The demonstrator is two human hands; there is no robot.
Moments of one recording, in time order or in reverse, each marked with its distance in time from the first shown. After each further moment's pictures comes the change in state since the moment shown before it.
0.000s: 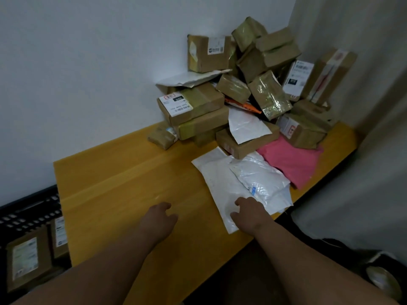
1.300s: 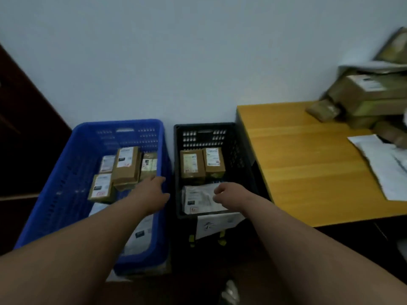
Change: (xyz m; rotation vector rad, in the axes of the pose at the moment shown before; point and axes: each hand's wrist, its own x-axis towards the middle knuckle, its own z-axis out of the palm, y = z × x) left_hand -0.278 -0.478 -0.215 0.200 0.190 -0.206; right_hand -0.301 -0.413 0.255 0.046 -0.442 -0.400
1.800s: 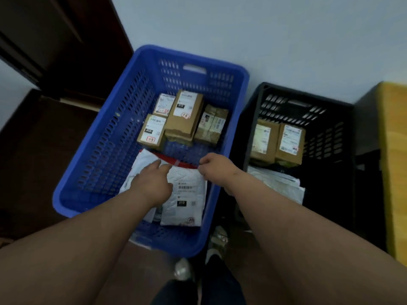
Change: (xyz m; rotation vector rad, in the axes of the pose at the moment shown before) left_hand 0.077 -0.190 0.051 -0.092 -0.036 -0.348; right_hand 0.197 -0.156 0.143 -0.089 -0.267 -0.158
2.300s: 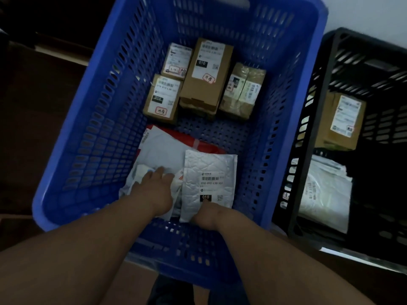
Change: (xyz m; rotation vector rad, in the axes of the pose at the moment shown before) left_hand 0.089 -0.104 0.080 0.132 -0.416 -0.038; right_hand 0.093 0.037 0.161 -0.347 -0.589 0.285
